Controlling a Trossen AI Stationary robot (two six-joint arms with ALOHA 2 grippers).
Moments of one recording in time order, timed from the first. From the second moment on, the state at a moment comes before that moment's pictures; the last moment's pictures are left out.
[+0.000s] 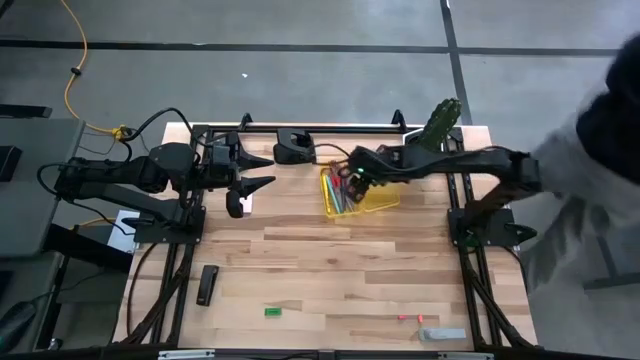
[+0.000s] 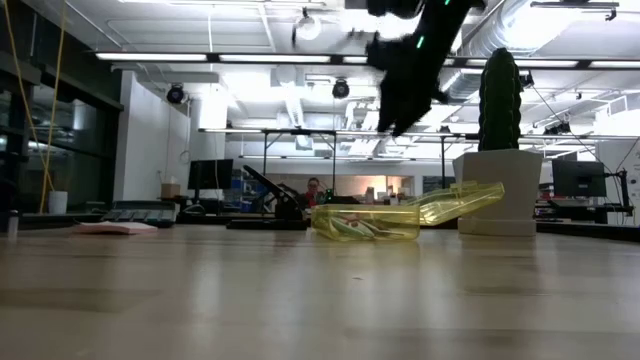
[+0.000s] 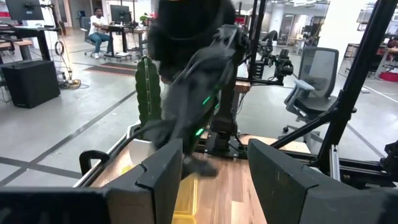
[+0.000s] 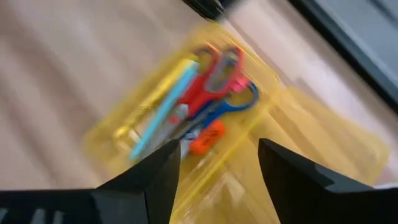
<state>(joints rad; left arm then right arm) 0.04 0.87 0.98 -0.16 -0.23 -0.07 -0.16 1.57 1.28 -0.77 0.29 0.40</state>
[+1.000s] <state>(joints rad) 0.04 0.87 0.98 -0.16 -0.23 -0.13 0.09 1.14 0.87 0.25 0.23 0.09</state>
